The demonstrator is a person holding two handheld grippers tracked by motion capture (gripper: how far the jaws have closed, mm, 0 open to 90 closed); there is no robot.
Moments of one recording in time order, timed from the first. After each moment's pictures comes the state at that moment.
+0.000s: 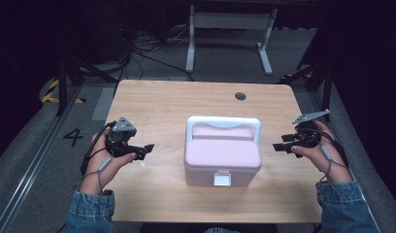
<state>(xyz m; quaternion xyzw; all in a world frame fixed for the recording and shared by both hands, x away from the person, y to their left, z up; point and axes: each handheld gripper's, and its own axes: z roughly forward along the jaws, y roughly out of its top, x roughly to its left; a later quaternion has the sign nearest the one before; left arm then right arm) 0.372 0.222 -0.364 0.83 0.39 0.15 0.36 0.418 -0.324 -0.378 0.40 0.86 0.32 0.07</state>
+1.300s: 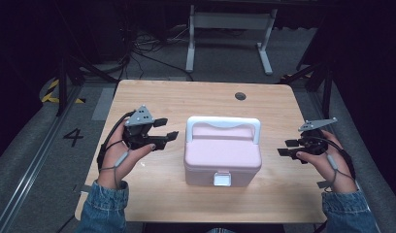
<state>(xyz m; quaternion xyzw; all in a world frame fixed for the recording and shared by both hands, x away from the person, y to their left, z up) 0.377 0.163 -0.328 0.81 0.28 0.13 0.49 0.396 -0.338 -0.382 0.40 0.85 0.33 0.09</state>
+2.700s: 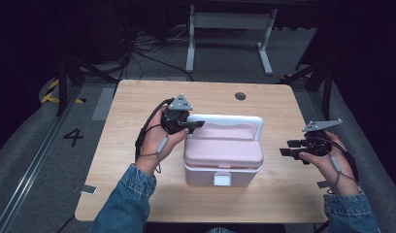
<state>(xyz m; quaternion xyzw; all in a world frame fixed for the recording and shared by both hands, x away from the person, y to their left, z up) 0.412 0.090 -0.315 0.84 0.27 0.11 0.46 0.391 -0.344 -0.380 0.41 0.84 0.34 0.09</state>
